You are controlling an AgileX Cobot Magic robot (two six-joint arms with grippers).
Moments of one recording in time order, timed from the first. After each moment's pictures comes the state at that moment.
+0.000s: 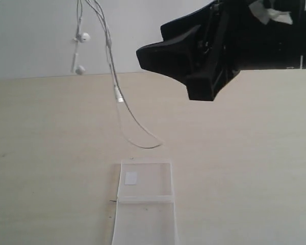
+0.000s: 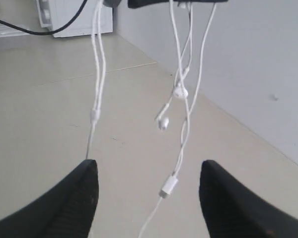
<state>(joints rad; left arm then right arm) -0.36 1.29 -1.09 -1.74 0.16 1.65 0.49 1.22 -0.88 1.48 0.61 -1.68</state>
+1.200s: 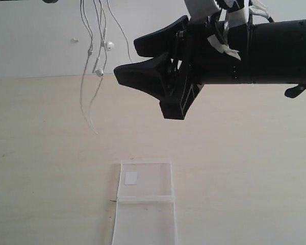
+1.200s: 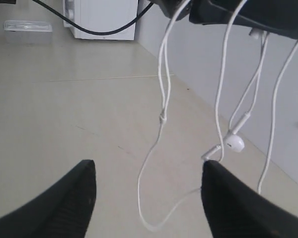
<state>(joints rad) -0.24 1.46 -1.19 -1.60 0.49 1.51 0.49 1.39 -0.88 1.74 0.71 -2.09</state>
